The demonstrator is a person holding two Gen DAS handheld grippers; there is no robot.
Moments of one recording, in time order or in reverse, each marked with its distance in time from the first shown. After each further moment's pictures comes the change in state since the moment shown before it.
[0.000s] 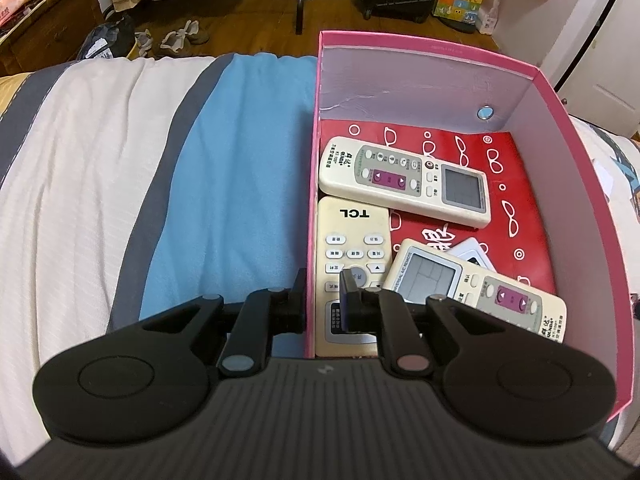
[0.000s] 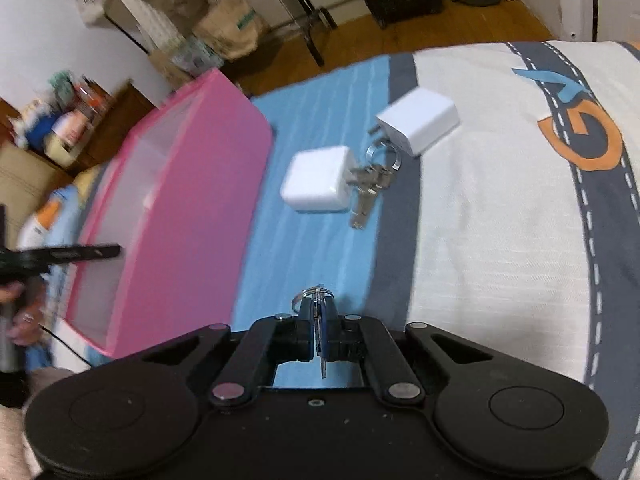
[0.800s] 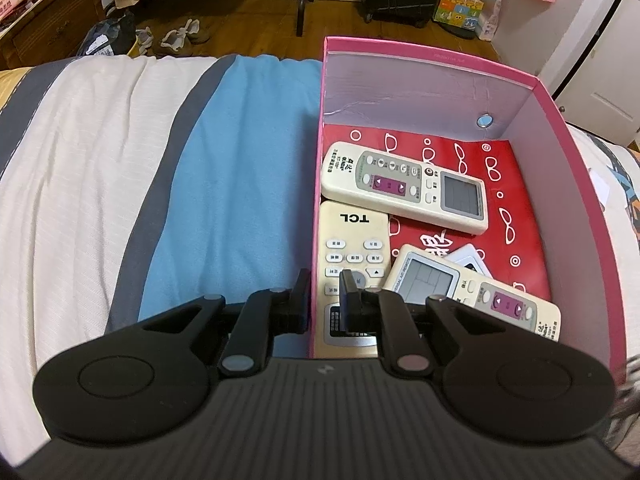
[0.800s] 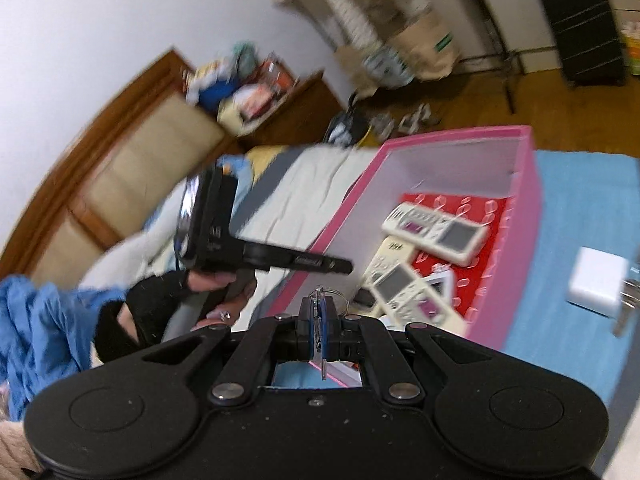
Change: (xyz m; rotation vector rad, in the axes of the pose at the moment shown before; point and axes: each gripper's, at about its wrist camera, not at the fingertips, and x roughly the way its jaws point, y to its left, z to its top) left arm -0.002 0.003 0.001 -0.019 -0.007 -0.018; right arm 0.029 0.173 0.020 -0.371 0.051 0.353
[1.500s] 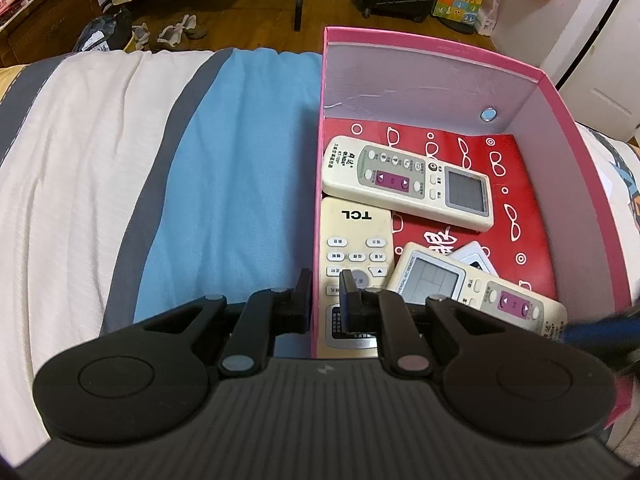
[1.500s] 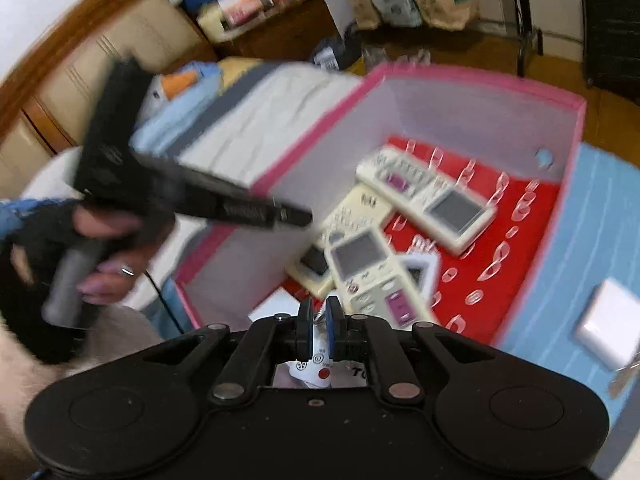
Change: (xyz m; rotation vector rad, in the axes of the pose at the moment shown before) left arm 0.008 0.000 0.001 0.001 0.020 -0.003; right arm 0.025 -0.008 0.013 -0.155 0.155 -0.130
